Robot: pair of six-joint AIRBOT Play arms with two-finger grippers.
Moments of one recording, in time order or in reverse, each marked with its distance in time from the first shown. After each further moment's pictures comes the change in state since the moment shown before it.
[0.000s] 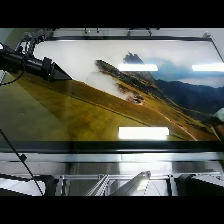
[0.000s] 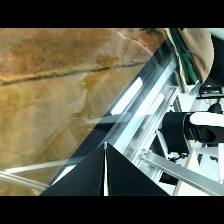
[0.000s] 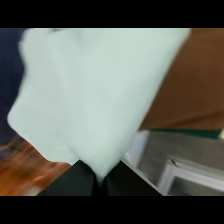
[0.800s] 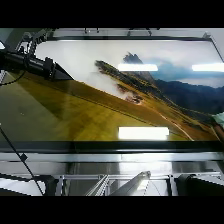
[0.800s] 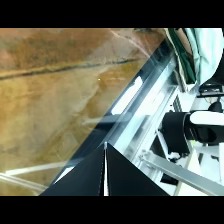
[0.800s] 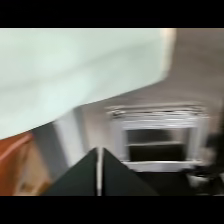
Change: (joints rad) left arm -0.013 -0.002 0.002 -0.003 0.015 0.001; right arm -0.021 -0.034 -0.300 -0.119 0.002 0.095
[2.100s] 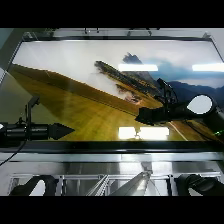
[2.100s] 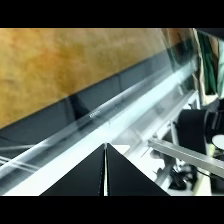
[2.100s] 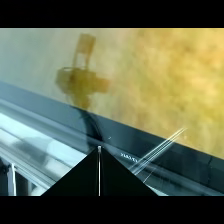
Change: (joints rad) left arm 0.156 0.854 -1.205 0.000 0.283 0.220; right arm 1.738 0.345 -0.685 0.549 -0.815 -0.190
